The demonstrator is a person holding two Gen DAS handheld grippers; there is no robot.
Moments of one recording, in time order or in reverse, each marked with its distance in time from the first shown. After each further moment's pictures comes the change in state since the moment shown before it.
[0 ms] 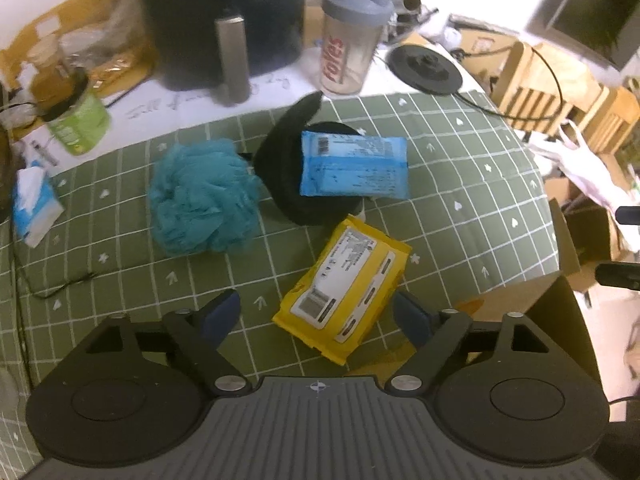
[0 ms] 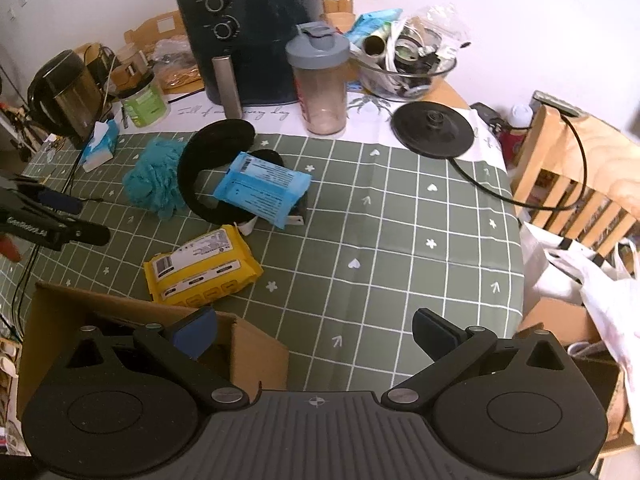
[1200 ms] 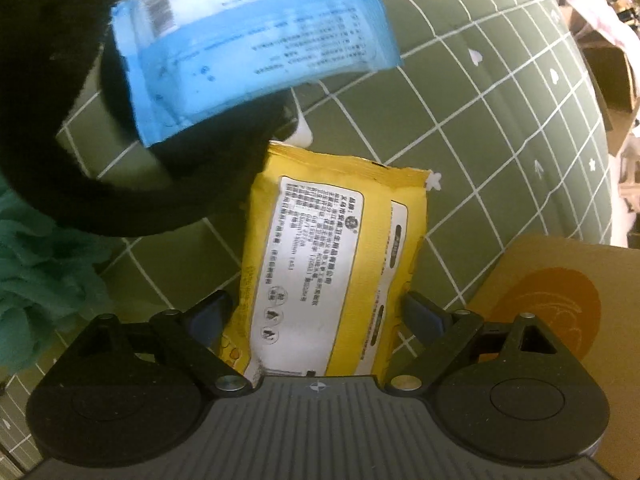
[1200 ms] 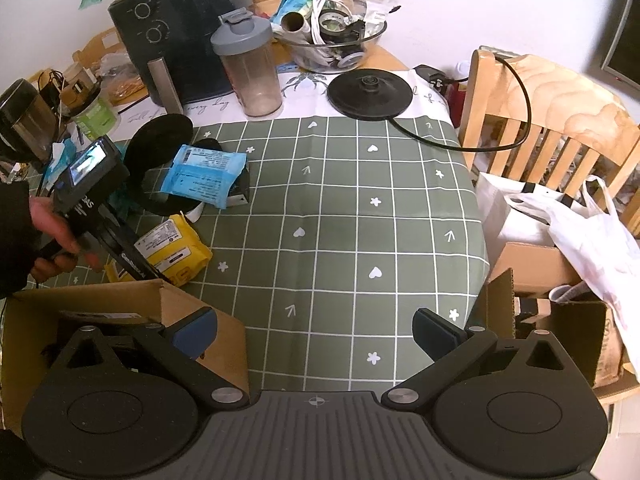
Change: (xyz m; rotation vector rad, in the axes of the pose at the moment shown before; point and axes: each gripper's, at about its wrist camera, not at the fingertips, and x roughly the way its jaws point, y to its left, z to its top) left arm 0.198 -0.038 0.033 0.333 0.470 -0.116; right arm -0.004 -0.044 -0.028 0.147 0.028 -0.062
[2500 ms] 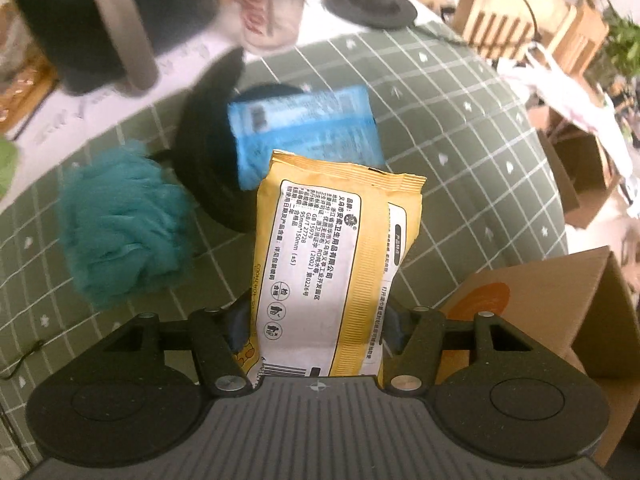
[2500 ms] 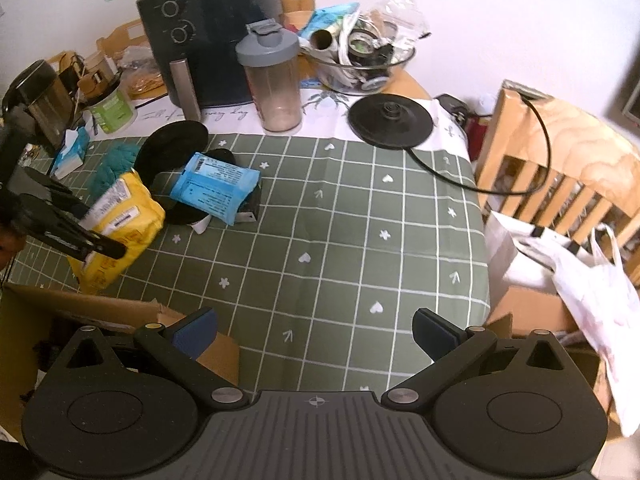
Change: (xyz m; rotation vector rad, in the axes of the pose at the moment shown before) left arm -0.107 -0.002 -0.066 -0.106 -0.335 0.047; right arm 0.006 0.007 0.022 -0.123 -0.038 0.014
